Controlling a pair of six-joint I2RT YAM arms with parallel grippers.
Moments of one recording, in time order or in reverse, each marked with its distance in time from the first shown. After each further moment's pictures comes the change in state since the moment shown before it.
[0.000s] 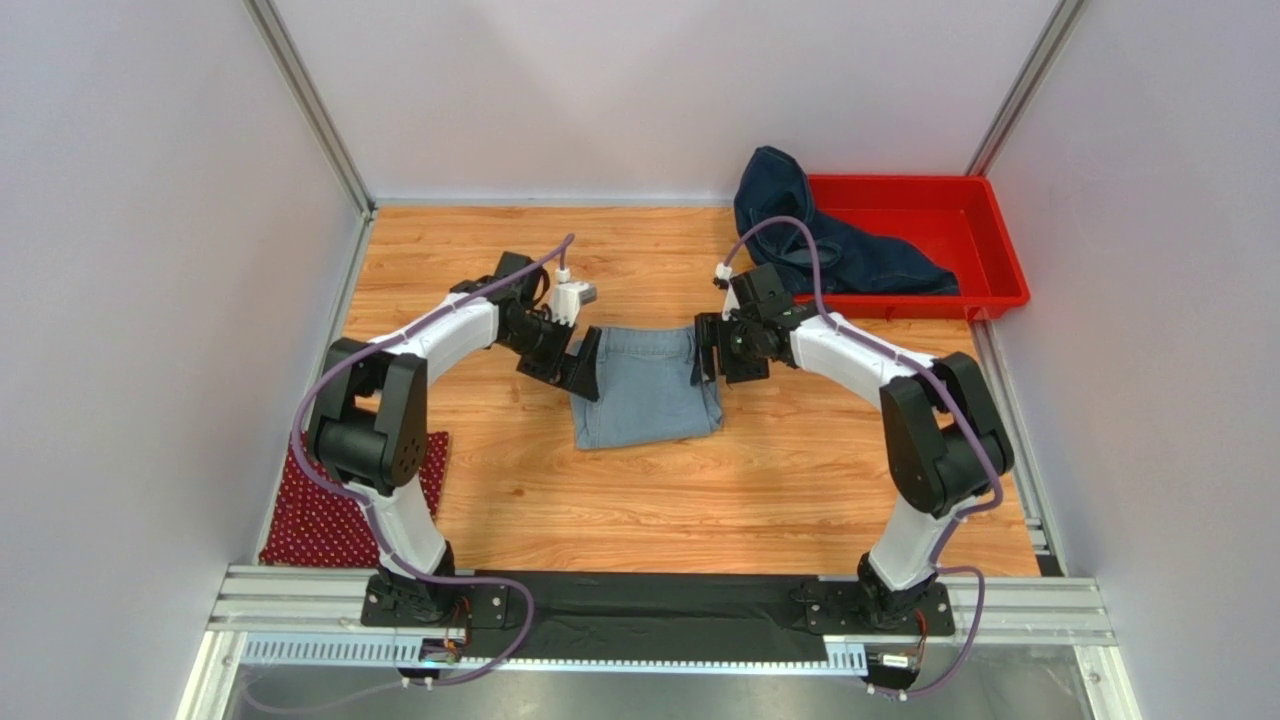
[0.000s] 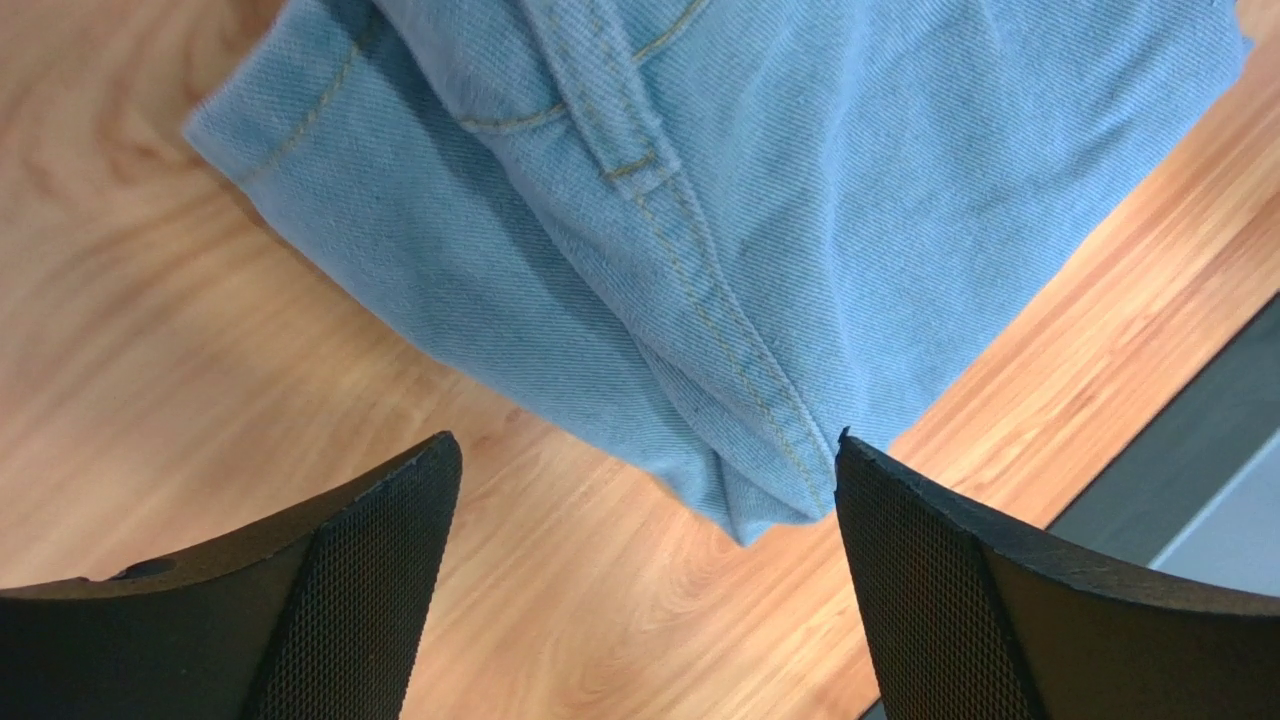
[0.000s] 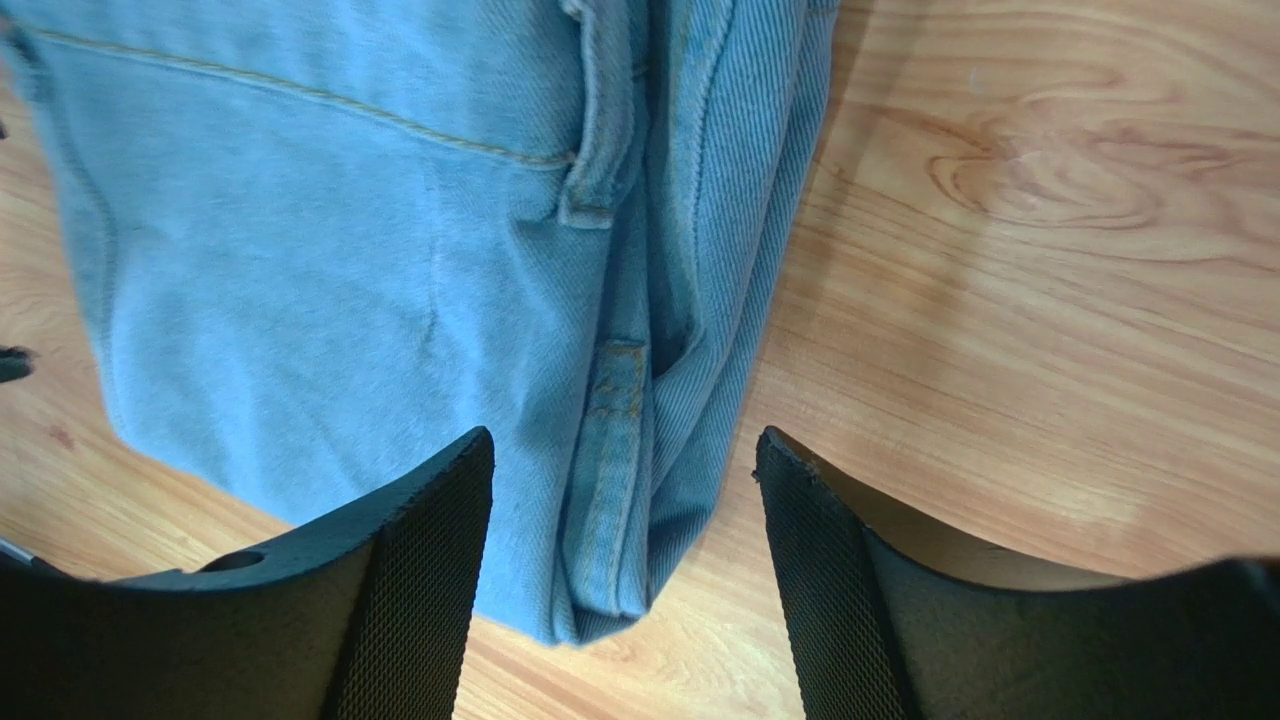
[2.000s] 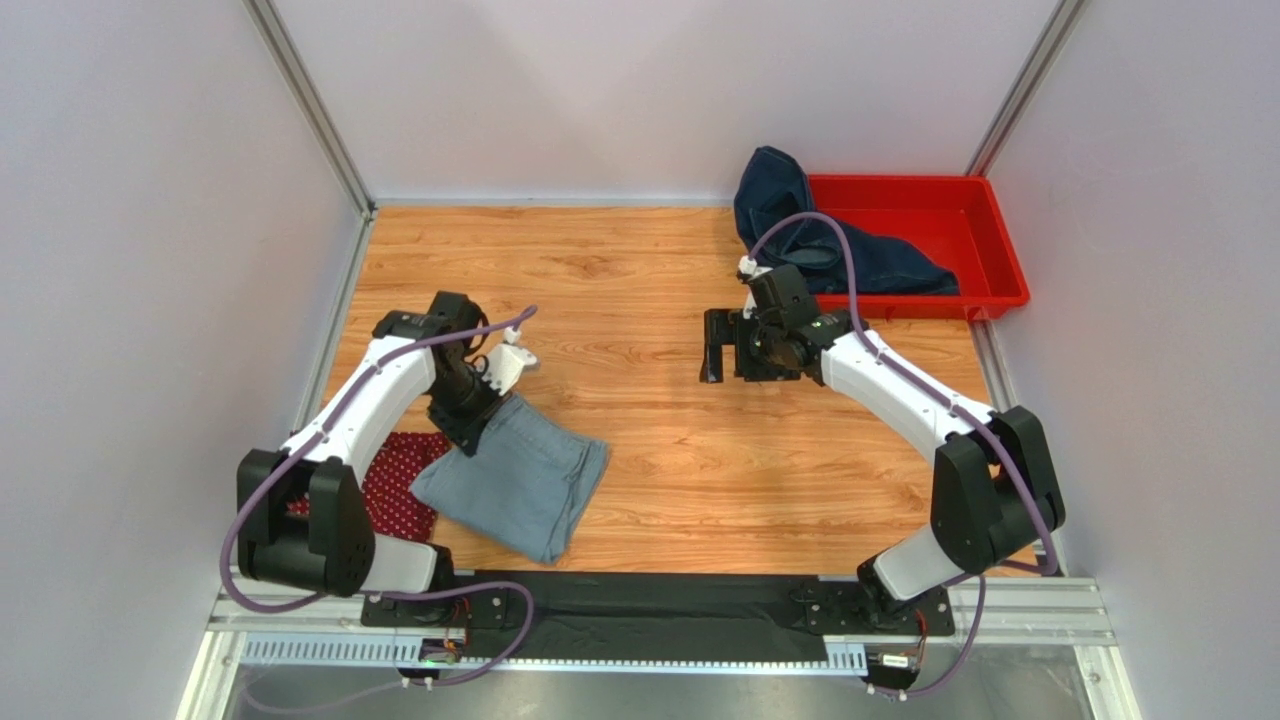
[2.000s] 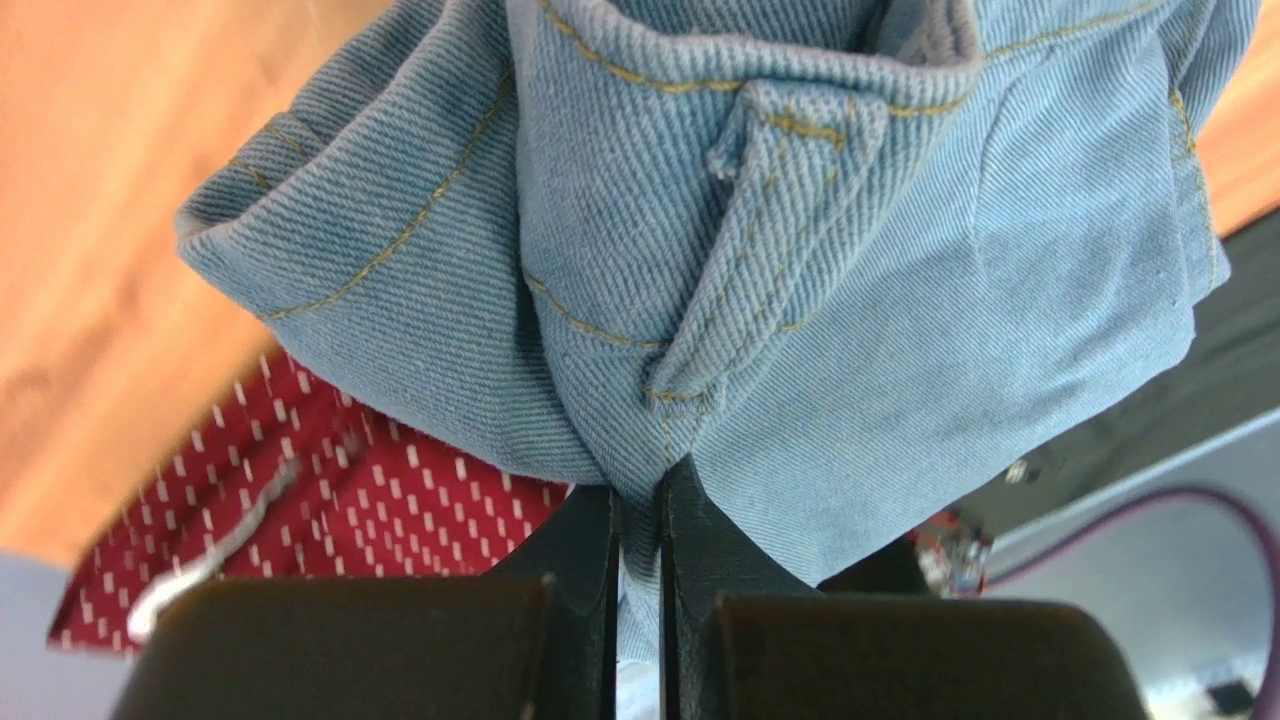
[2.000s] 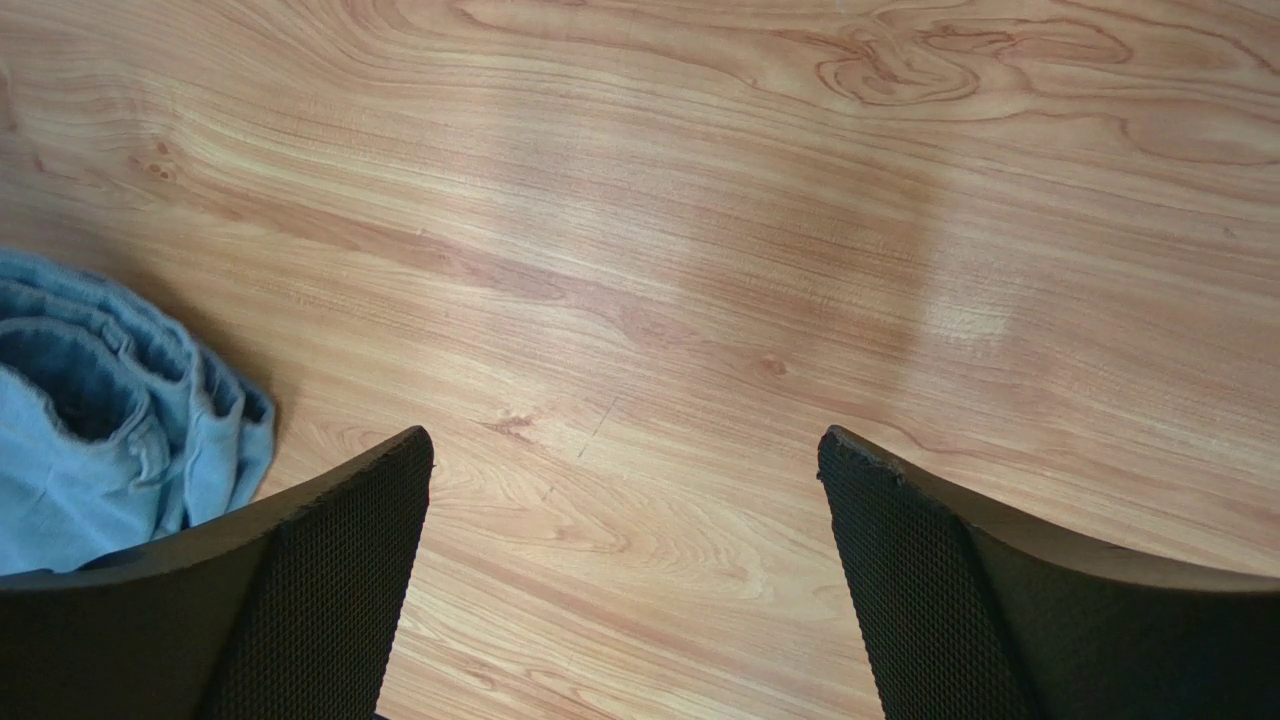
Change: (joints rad) left arm 0.124 -0.401 -0.195 -0.480 -0.365 0.390; right arm 0.023 -0.206 -0.055 -0.103 0.127 0.046
